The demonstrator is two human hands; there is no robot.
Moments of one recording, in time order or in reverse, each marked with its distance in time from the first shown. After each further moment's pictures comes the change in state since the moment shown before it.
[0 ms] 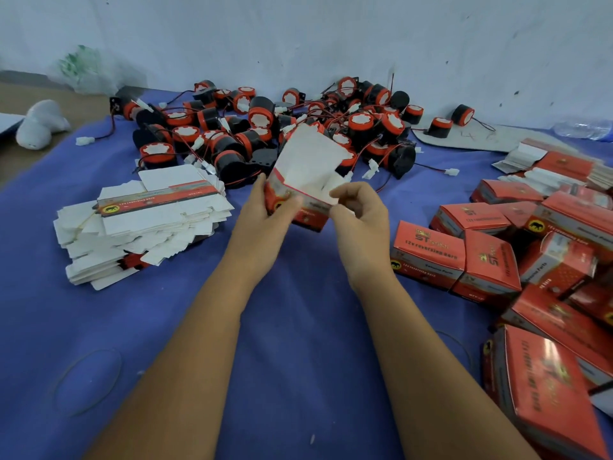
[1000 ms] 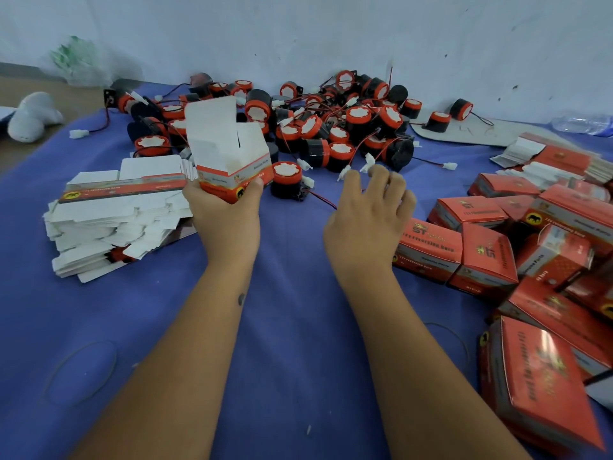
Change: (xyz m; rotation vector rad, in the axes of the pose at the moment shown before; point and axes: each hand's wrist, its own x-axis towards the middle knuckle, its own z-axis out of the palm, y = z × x) left_hand 0.006 -0.007 -0.005 -0.230 0.624 0.004; right_hand 0.000 0.007 -0.001 -1.386 0.202 -0.299
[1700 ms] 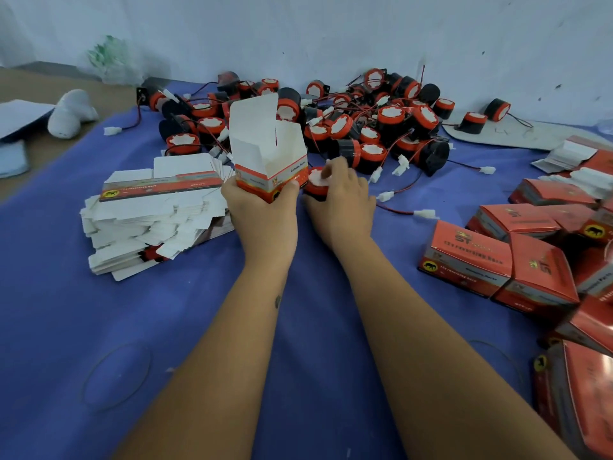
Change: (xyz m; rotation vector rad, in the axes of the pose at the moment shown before) left_hand 0.003 -0.001 0.007 -0.017 -0.006 -0.018; right_hand 0.042 -0.055 0.052 0.589 -0.113 -0.023
